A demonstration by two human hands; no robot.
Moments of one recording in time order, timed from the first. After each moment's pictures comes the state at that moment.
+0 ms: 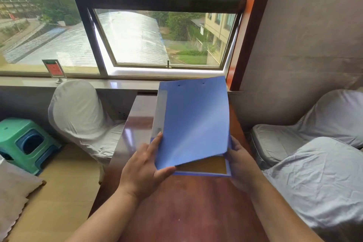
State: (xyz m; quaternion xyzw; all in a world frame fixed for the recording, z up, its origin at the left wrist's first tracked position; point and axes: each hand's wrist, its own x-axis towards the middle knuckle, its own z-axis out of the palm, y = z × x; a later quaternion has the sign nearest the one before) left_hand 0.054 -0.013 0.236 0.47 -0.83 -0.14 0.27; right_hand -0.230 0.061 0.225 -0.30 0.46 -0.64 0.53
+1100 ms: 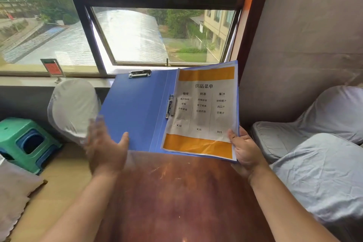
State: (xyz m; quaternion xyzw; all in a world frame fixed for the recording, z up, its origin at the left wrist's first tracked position) left_hand 0.095 -0.066 0.249 0.67 -0.63 -0.09 0.39; right_hand -0.246 0.048 0.236 -0.24 0.42 -0.71 0.52
